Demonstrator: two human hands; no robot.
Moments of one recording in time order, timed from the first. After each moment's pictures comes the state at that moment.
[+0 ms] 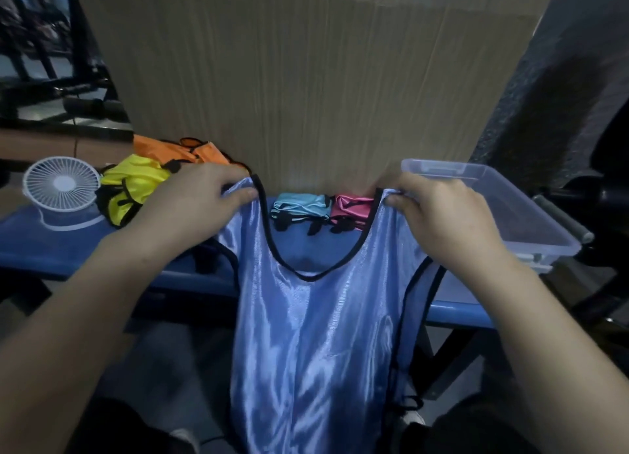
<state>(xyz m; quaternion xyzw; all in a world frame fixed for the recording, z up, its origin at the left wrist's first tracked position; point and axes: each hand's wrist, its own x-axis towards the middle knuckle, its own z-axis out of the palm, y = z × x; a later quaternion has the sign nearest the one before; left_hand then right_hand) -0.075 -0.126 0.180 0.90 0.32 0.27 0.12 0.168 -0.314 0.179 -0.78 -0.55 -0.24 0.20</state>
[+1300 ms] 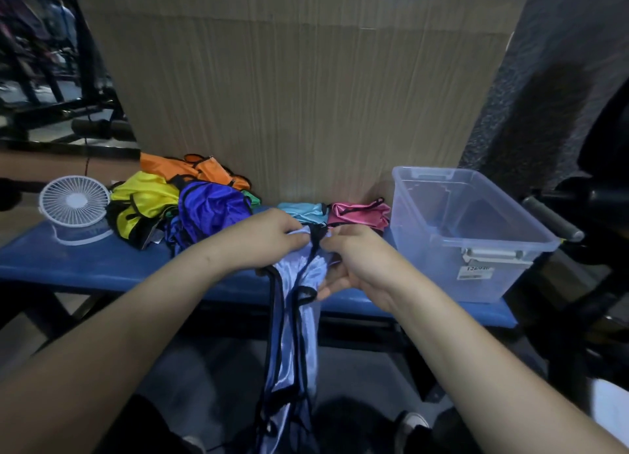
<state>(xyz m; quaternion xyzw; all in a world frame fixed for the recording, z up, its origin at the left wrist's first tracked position) -0.024 -0.174 0.173 0.93 0.27 0.08 0.24 0.095 -0.293 0.155 -0.64 -0.36 0.43 0.53</state>
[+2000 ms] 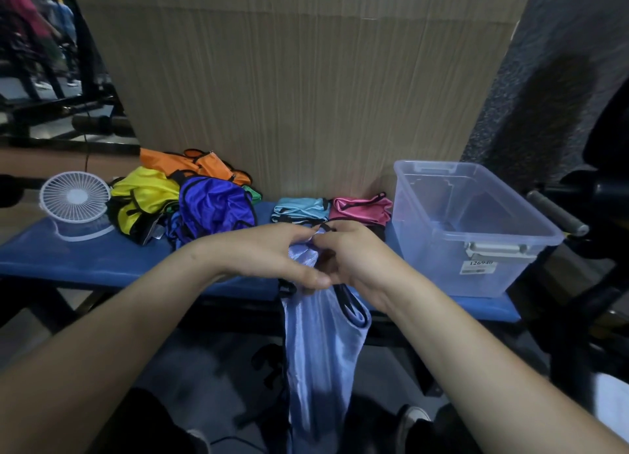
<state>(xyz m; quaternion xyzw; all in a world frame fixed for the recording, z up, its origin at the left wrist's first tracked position) -0.038 -0.183 0.169 0.90 0.14 0.00 0.42 0.088 -0.288 0.150 -0.61 -0.35 0.43 0.56</state>
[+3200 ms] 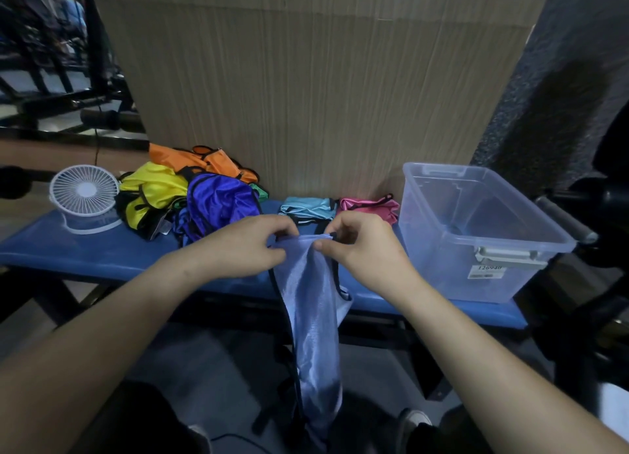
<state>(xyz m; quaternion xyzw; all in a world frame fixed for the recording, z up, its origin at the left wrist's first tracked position) -0.057 -0.150 0.148 0.94 0.22 0.11 0.24 0.108 -0.281 0.132 -0.71 -0.53 0.10 0.46</state>
